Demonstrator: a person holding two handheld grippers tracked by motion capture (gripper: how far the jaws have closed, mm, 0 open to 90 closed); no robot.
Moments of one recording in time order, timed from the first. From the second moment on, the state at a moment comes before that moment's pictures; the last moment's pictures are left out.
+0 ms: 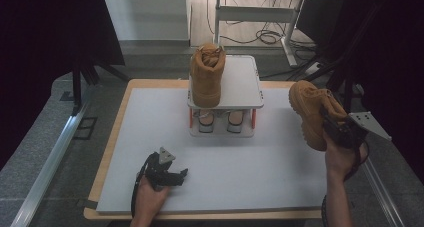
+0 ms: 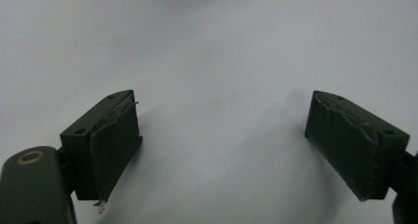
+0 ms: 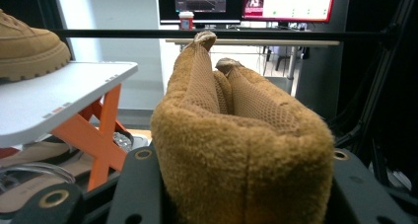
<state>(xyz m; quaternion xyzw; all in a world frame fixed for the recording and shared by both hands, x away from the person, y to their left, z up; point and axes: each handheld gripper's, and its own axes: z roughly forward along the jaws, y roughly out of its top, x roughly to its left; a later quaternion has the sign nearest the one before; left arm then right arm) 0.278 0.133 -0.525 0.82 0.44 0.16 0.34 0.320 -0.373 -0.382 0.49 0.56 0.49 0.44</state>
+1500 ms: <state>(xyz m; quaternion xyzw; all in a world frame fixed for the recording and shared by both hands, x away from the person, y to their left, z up) 0.278 0.133 -0.524 0.82 0.43 0.16 0.34 0.334 -0.326 -0.333 0.44 0.57 0.53 0.45</state>
